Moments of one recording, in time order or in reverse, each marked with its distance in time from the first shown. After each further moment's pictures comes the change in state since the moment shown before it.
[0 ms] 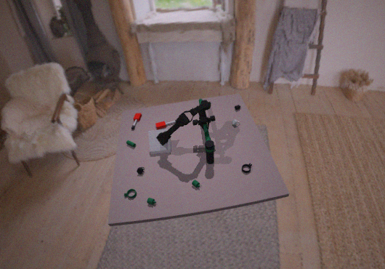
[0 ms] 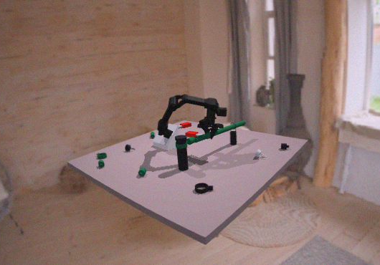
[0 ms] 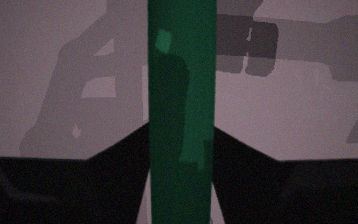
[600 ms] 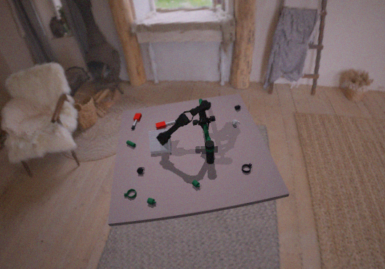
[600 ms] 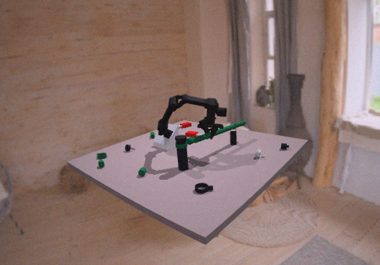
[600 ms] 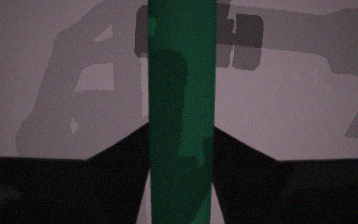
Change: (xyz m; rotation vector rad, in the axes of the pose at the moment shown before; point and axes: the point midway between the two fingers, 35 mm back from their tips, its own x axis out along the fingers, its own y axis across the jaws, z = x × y) arm 0.001 -0.001 0.000 0.001 0.002 -0.007
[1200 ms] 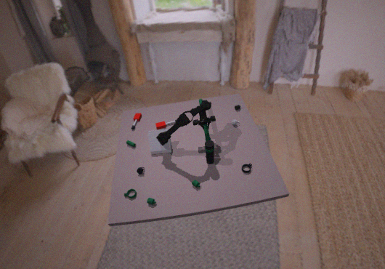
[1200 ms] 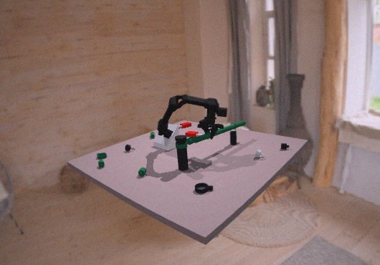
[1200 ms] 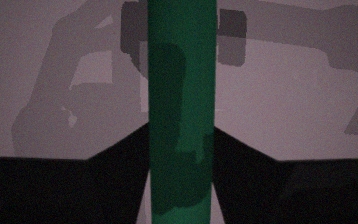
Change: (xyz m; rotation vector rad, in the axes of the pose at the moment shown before) arm 0.000 0.002 0.001 -0.004 0.000 -0.004
